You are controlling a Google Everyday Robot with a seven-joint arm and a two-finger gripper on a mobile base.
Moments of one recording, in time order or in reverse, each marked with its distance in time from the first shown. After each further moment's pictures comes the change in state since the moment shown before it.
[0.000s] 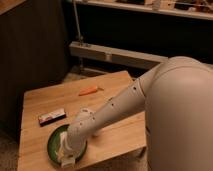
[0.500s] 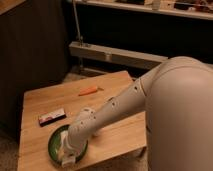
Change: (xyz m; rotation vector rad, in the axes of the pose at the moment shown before) arm 0.001 0.001 0.001 -0.001 0.003 0.000
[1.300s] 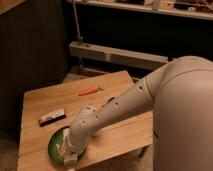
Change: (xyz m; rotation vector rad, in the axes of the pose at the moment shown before) arm -0.006 -0.004 -0.017 0.025 -0.022 0.019
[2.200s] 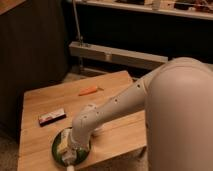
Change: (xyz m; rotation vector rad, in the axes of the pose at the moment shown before) arm -0.012 -0.021 0.010 -0.013 0.019 0.083
